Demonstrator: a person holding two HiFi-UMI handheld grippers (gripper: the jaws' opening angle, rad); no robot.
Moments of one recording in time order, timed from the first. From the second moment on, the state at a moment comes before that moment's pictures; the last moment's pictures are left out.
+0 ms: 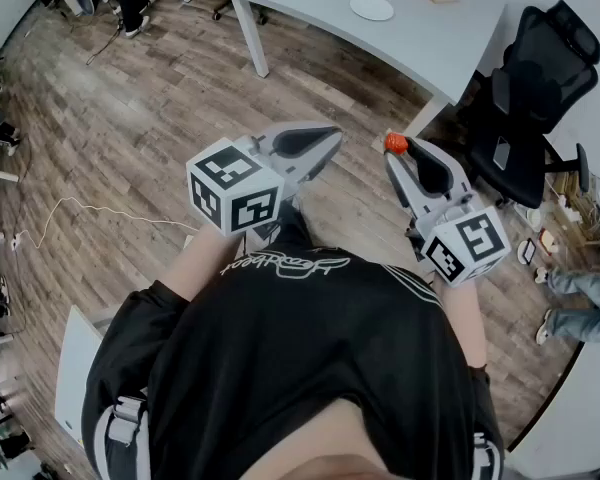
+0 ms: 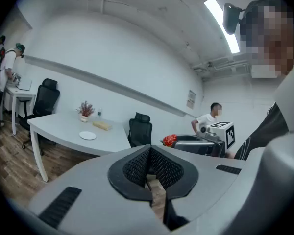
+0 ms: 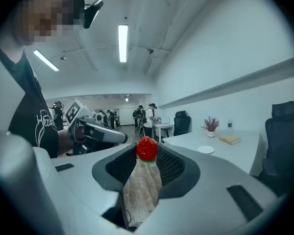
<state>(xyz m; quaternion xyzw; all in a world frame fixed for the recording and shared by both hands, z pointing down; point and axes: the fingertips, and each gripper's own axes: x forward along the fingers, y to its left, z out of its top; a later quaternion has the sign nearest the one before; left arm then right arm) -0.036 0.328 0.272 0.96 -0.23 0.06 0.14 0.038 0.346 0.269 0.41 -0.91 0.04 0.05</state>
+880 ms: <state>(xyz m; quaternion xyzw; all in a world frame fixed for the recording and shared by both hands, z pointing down) -0.018 0.343 0.277 0.96 -0.23 0.06 0.15 0.067 0.352 0.268 0.42 -0.90 0.06 0.02</state>
